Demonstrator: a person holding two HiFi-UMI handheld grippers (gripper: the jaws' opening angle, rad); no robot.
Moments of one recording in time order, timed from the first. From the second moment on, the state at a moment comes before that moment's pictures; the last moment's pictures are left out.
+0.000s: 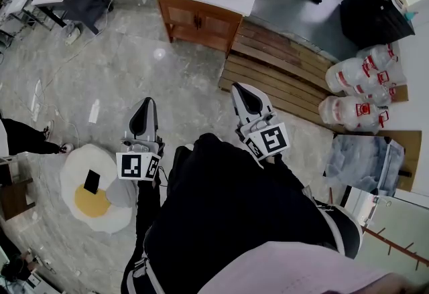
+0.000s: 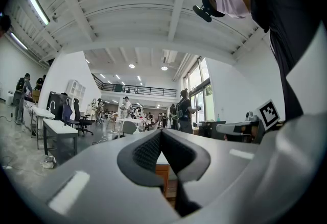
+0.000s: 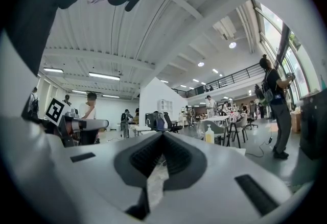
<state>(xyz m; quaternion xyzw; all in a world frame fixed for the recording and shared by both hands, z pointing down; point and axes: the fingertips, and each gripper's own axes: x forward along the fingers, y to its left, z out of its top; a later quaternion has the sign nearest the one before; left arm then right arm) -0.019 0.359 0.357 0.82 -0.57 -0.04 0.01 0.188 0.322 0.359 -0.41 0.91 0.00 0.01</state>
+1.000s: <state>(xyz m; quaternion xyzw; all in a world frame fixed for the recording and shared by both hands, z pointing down) -0.005 0.360 0.355 0.82 -0.57 -0.04 -0.01 0.193 0.327 0.360 -0.40 0.92 -0.01 0.02</state>
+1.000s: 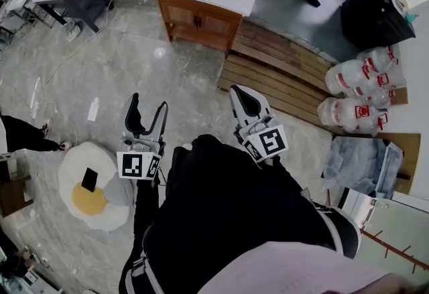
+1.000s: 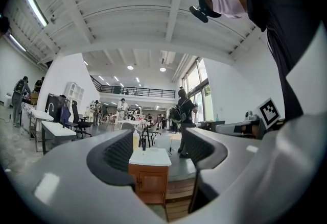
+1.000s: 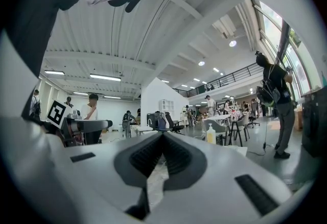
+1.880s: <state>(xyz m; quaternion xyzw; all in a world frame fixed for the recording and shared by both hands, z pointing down) 0.017 0.265 0.379 0.82 -0.57 -0.05 0.00 0.216 0.237 0.378 -0.38 0.92 -0.01 0.01</state>
